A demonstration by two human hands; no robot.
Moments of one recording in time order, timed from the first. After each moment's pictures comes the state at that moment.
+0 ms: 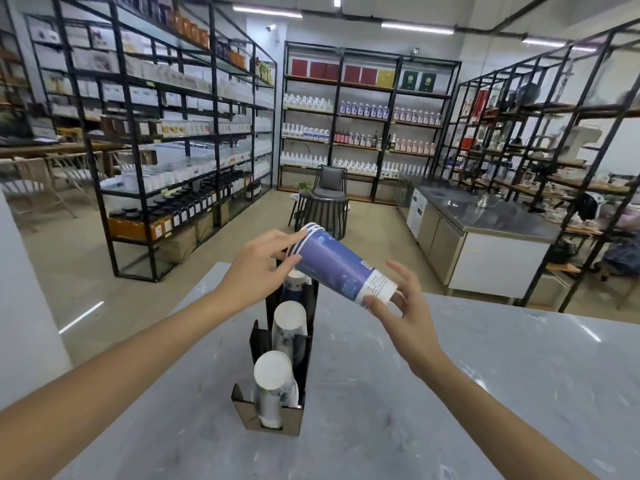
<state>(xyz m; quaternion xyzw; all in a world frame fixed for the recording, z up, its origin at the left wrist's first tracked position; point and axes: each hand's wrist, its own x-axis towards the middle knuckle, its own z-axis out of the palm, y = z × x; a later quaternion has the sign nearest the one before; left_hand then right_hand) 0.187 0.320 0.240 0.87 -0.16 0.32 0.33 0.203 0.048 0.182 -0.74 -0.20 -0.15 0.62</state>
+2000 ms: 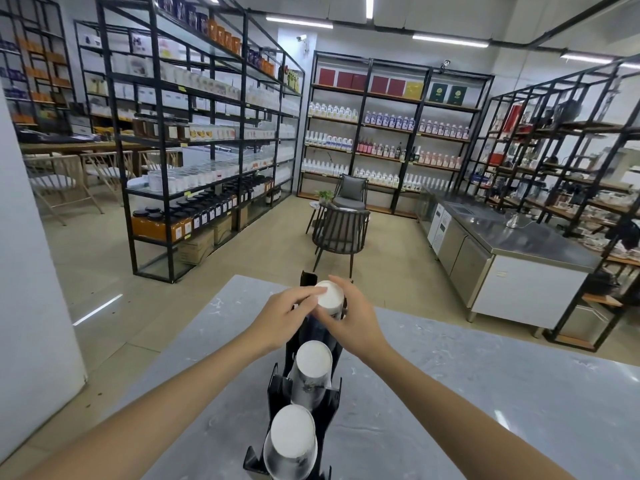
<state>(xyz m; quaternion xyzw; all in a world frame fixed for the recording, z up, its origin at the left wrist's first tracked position) 0.266 0.348 0.171 0.84 -0.08 0.15 0.52 0.307 0.177 0.177 -0.85 -0.28 -0.13 0.43</state>
